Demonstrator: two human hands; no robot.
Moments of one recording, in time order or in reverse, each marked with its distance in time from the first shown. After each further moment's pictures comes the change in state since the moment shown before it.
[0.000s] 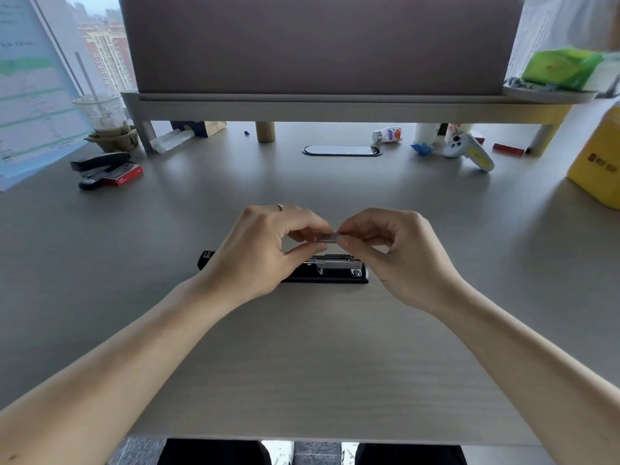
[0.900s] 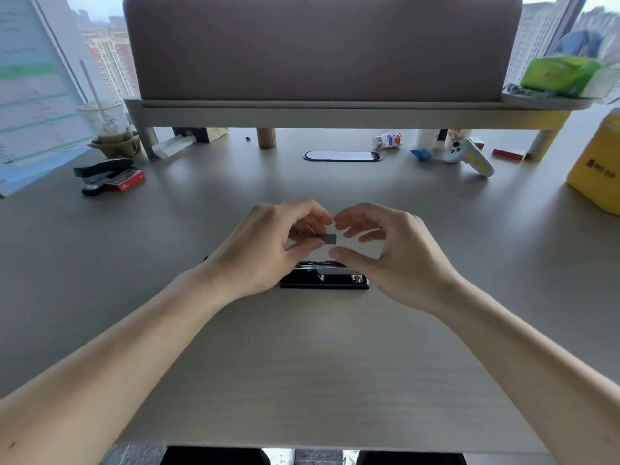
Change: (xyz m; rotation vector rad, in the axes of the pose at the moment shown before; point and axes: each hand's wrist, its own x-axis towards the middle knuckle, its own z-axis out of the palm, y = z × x) left_hand 0.014 0.000 -0.005 -0.009 -0.123 -0.163; right_hand 0.008 -0.011 -0.001 -0.164 -0.041 -0.028
